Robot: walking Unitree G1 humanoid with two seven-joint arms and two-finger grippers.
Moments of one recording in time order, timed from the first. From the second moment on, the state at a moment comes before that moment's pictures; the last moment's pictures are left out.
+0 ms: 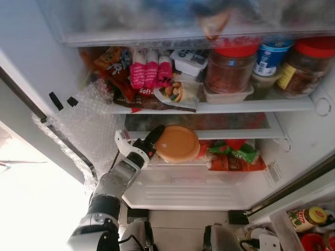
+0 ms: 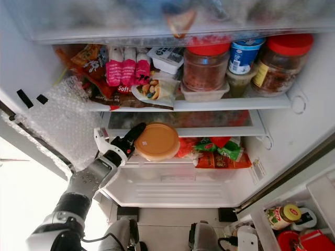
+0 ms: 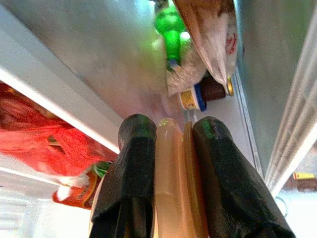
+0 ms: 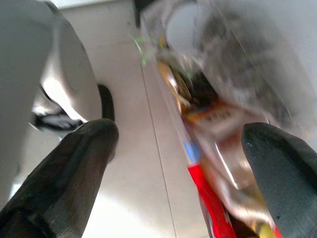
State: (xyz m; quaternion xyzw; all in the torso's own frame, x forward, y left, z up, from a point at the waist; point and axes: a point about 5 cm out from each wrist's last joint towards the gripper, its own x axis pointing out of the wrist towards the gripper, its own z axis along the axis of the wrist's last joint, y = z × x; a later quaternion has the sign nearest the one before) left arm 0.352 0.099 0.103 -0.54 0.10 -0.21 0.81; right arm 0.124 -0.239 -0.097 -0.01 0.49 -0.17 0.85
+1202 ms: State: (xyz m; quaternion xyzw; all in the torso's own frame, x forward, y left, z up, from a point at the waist) left arm 0.392 0.100 0.146 -0.55 -0.01 -0.06 0.83; right arm 0.099 -0.240 -0.102 -0.02 0.49 -0.17 0.85
